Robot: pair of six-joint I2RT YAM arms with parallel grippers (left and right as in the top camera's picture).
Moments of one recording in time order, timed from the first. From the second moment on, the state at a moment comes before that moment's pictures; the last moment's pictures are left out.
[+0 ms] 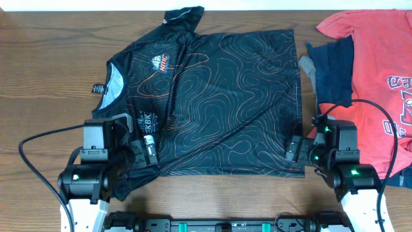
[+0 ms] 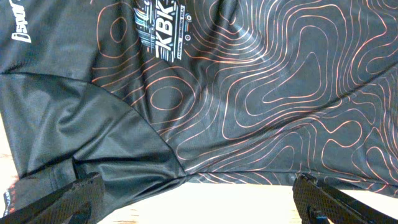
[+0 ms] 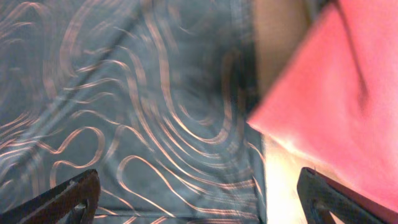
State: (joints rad) left arm -0.01 0.86 0.79 -1.03 0.21 -0.28; right arm 0.05 0.90 0.56 -0.71 -0.11 0.33
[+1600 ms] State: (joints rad) left arm 0.24 1.52 0.70 -0.94 -0.04 -0.84; right arm 0.05 0.90 0.56 -0.83 0.02 0.62
